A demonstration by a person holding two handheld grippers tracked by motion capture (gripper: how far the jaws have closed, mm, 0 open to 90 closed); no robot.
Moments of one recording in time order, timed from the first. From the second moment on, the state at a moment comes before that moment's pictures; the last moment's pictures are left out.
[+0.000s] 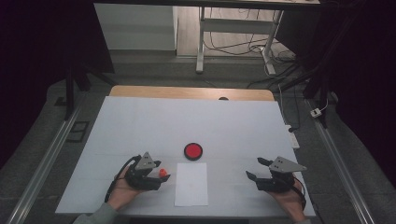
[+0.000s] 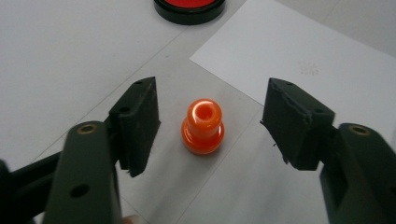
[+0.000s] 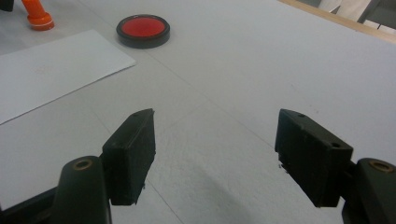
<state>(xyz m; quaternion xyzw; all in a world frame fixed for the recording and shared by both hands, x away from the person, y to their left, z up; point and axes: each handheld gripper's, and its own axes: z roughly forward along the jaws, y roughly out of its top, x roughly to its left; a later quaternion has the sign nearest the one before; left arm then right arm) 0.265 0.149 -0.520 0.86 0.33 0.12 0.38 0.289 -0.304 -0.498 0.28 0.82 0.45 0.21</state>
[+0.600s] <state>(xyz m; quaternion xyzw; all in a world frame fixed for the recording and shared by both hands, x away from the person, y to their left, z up) 0.269 0.147 -0.526 0.87 0.32 0.12 0.36 0.289 -0.303 -0.499 0.28 0.82 0.44 0.21</state>
